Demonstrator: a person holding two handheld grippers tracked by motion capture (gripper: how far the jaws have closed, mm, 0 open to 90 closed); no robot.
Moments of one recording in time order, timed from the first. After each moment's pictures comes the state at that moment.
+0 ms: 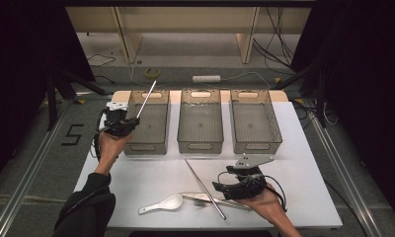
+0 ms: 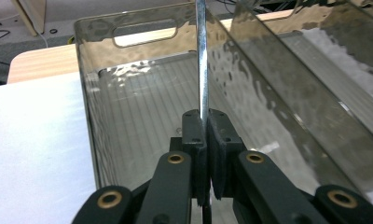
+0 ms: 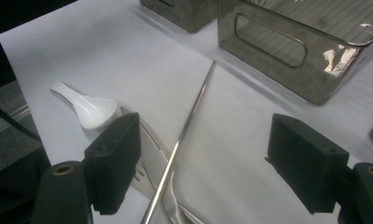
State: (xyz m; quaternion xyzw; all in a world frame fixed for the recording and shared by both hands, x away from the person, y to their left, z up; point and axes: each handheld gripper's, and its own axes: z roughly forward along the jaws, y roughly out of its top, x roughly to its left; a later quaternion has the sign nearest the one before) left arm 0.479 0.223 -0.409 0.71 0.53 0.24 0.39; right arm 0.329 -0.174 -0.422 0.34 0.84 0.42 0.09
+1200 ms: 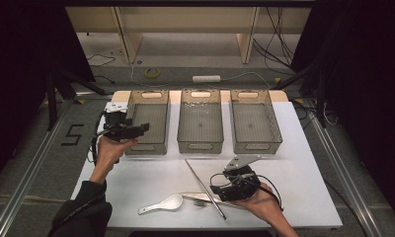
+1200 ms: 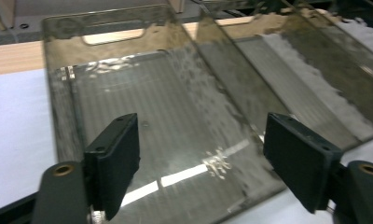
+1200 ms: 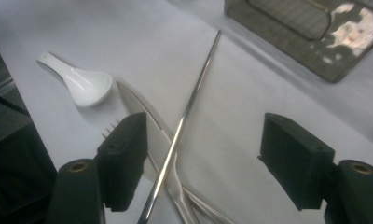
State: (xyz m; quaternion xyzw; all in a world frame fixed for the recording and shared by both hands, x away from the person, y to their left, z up) left arm 0.449 0.210 -0.392 0.72 0.52 0.20 0.43; right arm 0.331 -0.158 -0.425 0.34 0.87 0.35 0.08
